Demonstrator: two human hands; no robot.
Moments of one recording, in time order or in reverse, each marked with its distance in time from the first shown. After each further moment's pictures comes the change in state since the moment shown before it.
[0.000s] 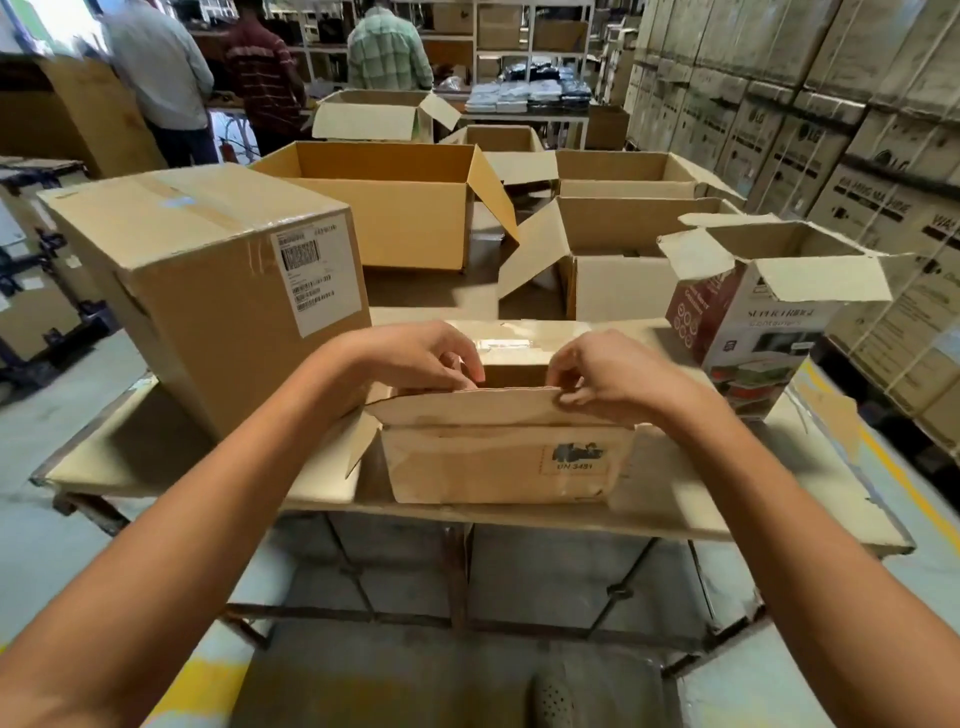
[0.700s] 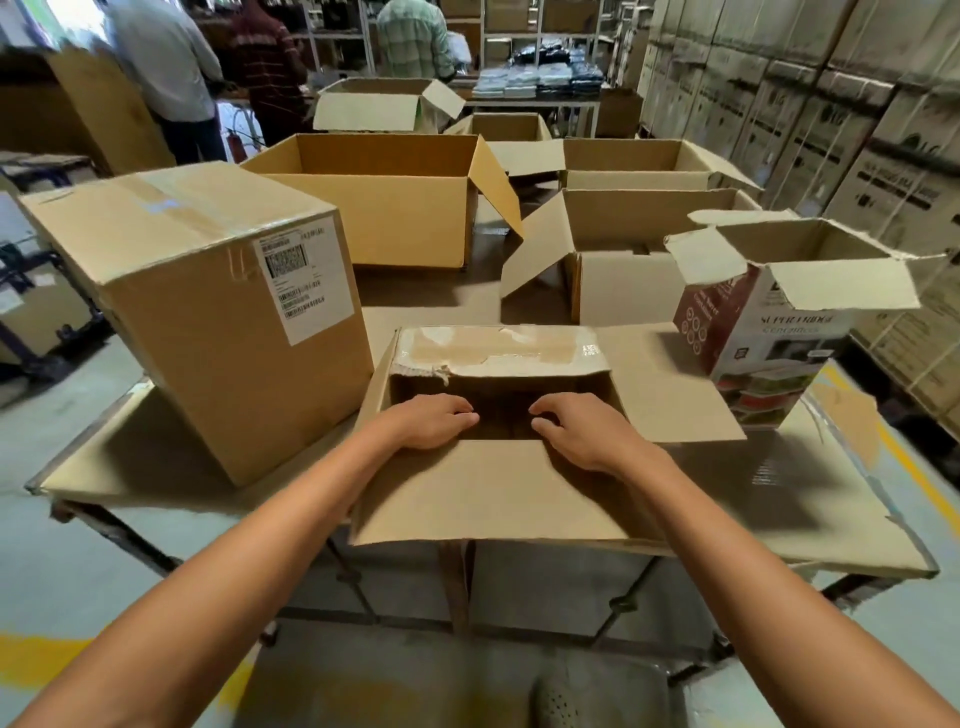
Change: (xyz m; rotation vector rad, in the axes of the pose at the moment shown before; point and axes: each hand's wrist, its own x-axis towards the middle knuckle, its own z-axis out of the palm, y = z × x) left_hand 0.056 -0.041 0.076 0.097 0.019 -0.330; right_hand 0.039 0.040 0.084 0.131 -0.029 0.086
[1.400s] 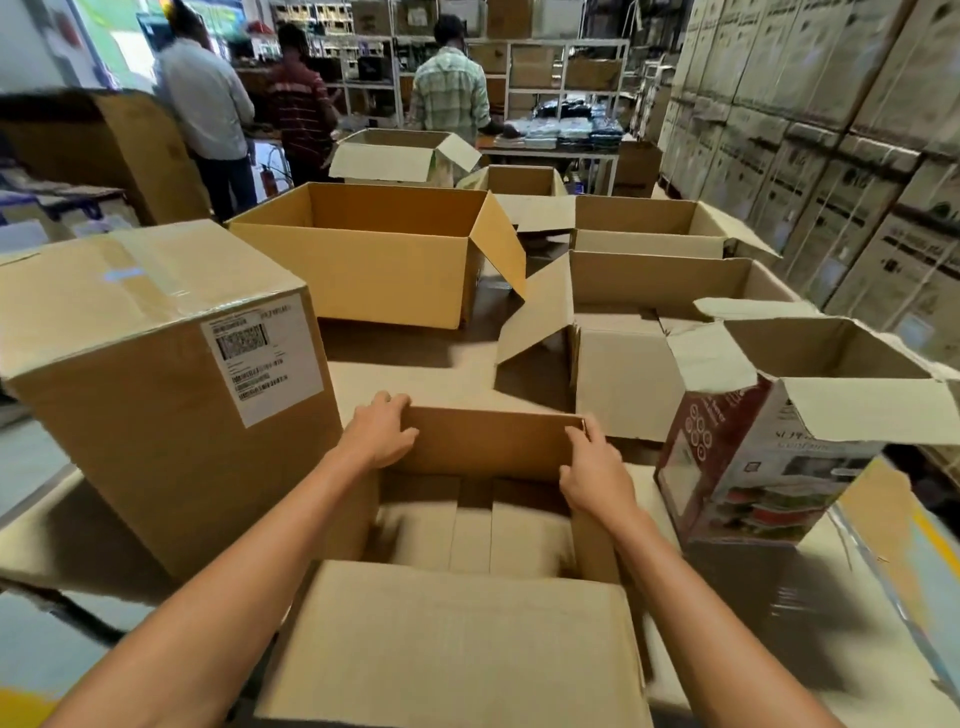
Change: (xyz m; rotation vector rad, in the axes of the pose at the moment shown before) left_hand 0.119 -0.060 -0.041 0.002 0.435 -0.197; right_hand 0.111 0.083 -0.003 0.024 0.165 0.234
